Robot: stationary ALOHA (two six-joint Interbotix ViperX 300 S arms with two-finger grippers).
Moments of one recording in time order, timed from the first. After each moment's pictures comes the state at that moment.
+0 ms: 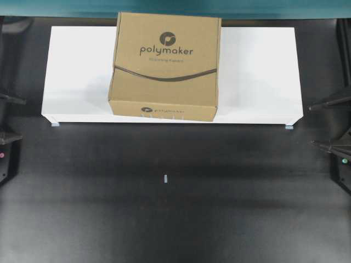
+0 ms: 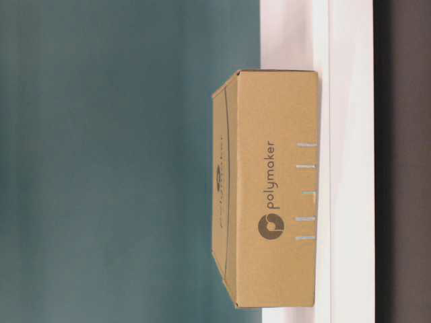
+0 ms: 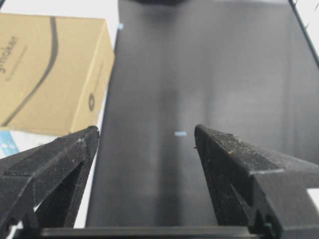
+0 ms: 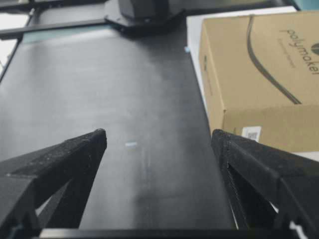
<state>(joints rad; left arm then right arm) 0.02 -1.28 1.03 0.05 0.39 -0.05 0.04 -1.27 1.19 0.02 0.22 0.09</state>
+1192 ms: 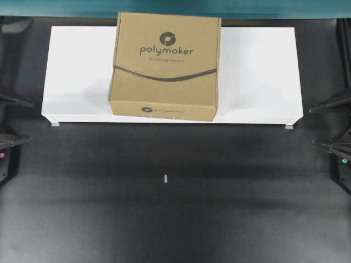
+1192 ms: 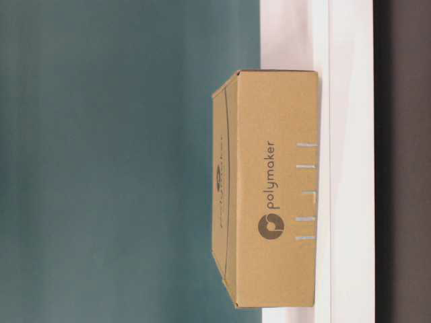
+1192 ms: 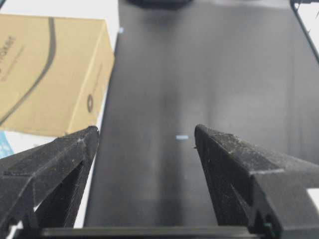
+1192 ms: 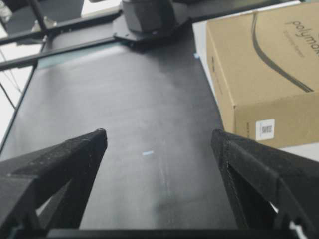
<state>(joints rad) 0.03 -1.27 1.10 0.05 0.30 -0.05 0.04 -1.31 1.25 0.01 0.15 0.22</state>
